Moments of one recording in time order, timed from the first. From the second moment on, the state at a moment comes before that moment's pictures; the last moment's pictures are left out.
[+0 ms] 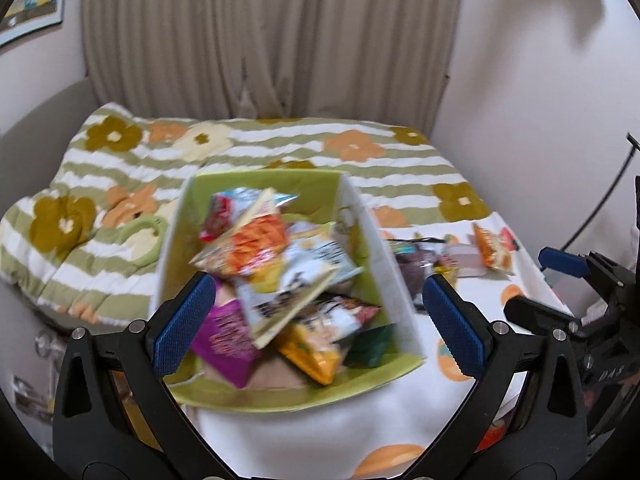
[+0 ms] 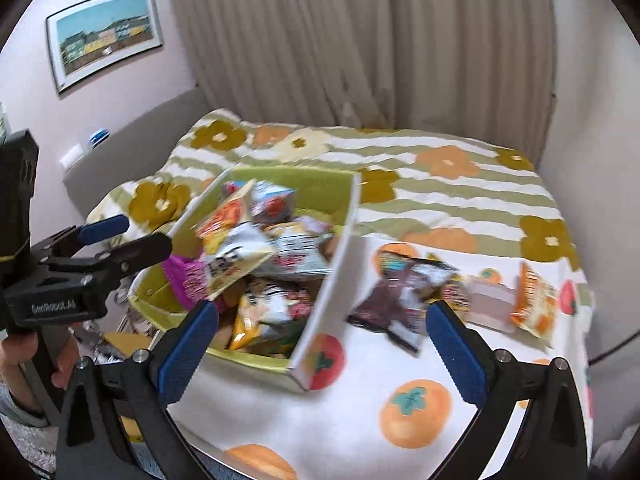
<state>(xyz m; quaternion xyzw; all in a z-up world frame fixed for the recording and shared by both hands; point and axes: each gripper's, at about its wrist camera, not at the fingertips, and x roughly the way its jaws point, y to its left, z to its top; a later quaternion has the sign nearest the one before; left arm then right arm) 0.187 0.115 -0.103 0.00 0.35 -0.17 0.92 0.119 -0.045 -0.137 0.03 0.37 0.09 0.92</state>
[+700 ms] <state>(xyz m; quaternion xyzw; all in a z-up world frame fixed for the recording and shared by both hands) 0.221 -0.133 -0.141 0.05 0.39 -0.20 0.90 0.155 -0.286 -0.160 0.12 0.41 0.01 0.90</state>
